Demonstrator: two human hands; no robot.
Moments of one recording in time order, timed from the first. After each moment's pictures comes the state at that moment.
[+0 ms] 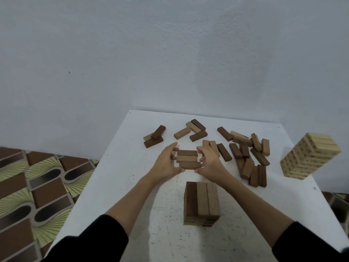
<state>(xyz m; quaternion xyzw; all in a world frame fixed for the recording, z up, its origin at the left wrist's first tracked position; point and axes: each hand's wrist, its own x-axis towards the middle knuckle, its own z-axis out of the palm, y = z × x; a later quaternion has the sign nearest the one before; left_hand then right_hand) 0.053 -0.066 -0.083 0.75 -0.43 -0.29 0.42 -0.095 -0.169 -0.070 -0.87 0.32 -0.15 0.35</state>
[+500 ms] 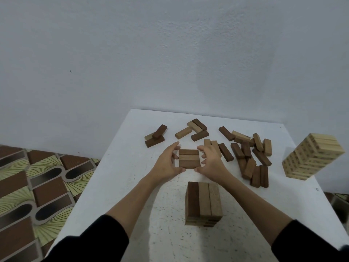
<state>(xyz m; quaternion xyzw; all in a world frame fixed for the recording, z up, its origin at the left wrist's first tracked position) 0.054 -0.065 -0.083 0.74 -0.44 -0.29 0.42 -0.089 -0.169 -0.070 -0.86 0.32 -0.18 0.35</state>
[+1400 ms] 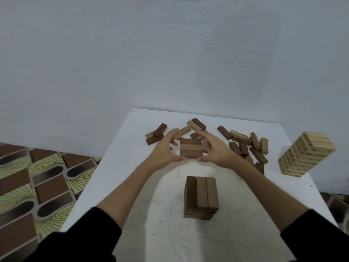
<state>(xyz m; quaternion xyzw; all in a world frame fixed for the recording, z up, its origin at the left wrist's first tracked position) 0.061 -0.059 -0.036 0.71 -0.49 -0.27 0.44 -0.102 -0.181 -0.010 -0.88 0.27 -0.10 0.37</state>
